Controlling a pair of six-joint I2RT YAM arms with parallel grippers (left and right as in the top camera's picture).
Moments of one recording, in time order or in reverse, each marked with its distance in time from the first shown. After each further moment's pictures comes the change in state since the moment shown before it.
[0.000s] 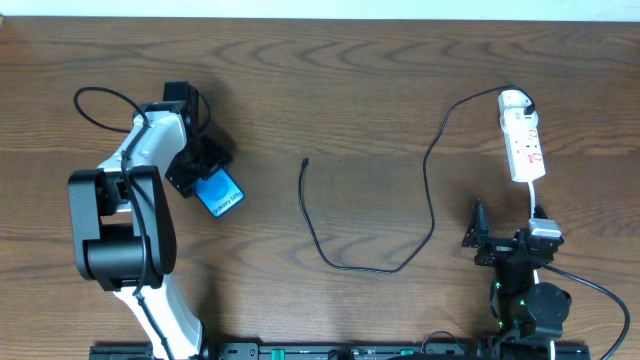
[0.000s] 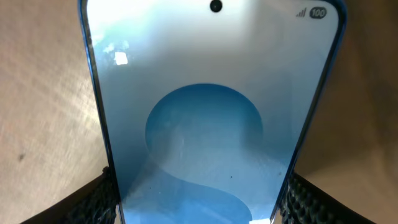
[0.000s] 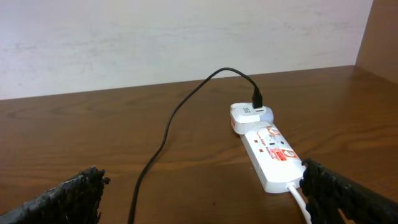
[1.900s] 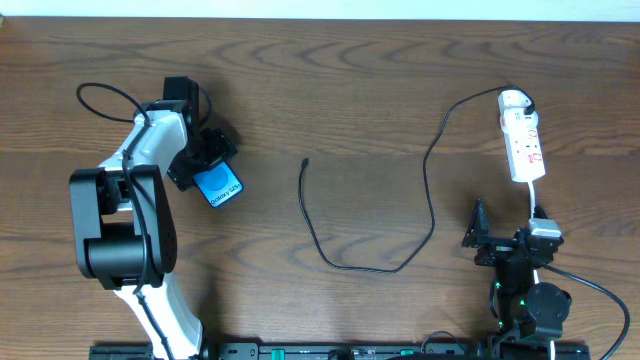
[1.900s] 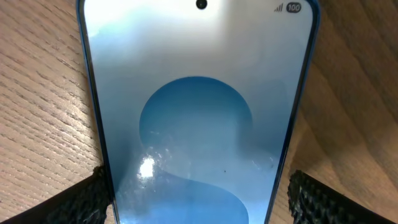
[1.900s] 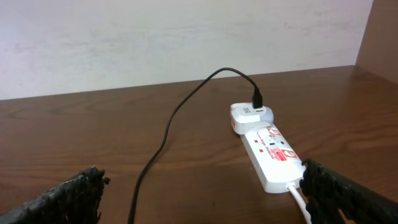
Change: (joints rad) left arm -0.002 0.016 0.009 0.080 0.015 0.078; right arm 0.000 0.000 0.000 0.000 0.000 0.000
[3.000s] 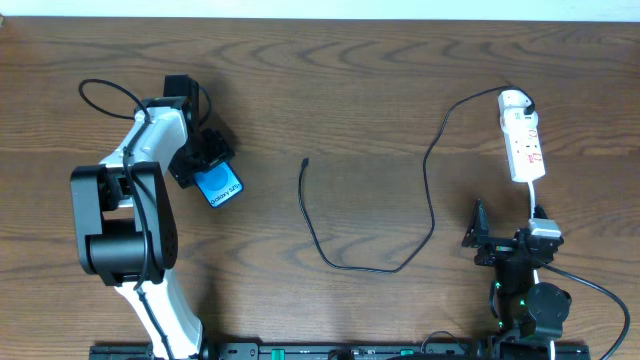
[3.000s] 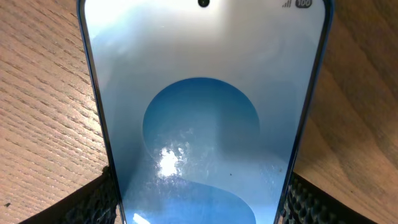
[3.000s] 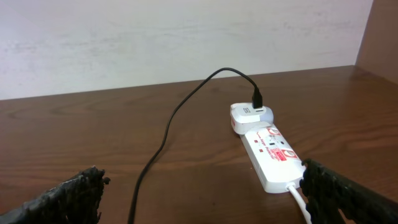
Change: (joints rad) left arm 0.000 0.019 0.031 -0.032 -0.004 0.046; right arm 0.000 0.000 0.000 0.000 0.000 0.000
